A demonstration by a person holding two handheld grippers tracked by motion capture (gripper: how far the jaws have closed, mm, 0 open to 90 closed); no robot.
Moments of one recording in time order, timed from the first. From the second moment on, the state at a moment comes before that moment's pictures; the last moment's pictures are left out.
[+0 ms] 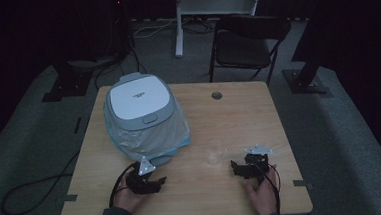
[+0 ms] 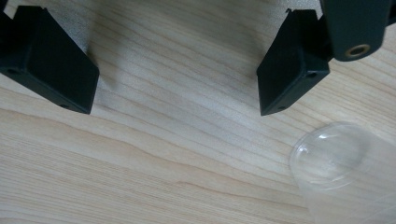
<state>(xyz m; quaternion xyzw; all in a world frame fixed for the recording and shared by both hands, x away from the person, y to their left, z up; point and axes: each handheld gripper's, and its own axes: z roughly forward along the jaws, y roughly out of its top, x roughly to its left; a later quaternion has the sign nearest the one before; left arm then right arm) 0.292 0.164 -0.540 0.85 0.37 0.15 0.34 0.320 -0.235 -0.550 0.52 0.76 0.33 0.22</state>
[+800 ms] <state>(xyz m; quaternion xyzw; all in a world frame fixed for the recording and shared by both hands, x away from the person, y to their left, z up) 0.290 0.170 -0.534 0.84 0.40 0.14 0.33 0.329 -0.239 -0.550 0.50 0.77 0.33 0.21</state>
